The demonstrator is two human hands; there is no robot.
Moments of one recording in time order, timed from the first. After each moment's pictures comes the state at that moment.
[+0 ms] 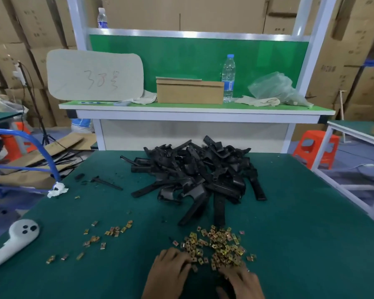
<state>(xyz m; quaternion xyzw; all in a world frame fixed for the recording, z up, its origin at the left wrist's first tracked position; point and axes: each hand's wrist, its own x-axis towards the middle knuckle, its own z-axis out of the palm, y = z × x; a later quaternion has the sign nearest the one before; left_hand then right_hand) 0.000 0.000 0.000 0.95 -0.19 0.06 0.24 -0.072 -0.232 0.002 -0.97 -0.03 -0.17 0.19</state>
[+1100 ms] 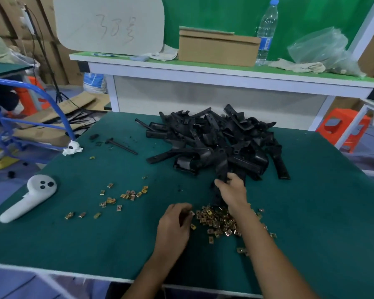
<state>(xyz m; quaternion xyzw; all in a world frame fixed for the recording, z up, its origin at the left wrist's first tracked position) 0.021 0.009 0.004 0.85 -0.04 0.13 0.51 0.117 -0.170 0.045 -0.81 0.20 -0.05 0.55</state>
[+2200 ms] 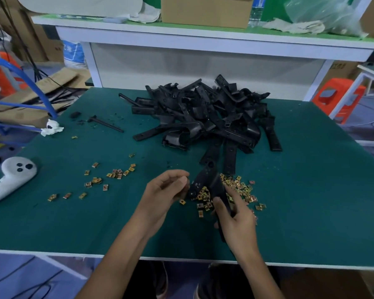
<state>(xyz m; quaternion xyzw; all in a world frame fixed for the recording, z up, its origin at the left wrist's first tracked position) 0.015 0.013 0.055 0.58 -0.01 -0.09 0.81 -0.037 -0.177 0.010 -0.80 0.07 -0.13 0.58</state>
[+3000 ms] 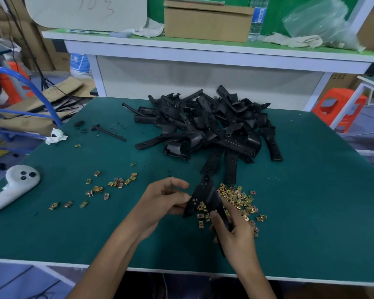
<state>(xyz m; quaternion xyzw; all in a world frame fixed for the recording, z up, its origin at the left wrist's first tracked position) 0.019 0.024 0.080 0.63 -0.03 -0.16 0.76 -0.039 -0.178 0.009 -0.81 0.00 -0.14 0.57</state>
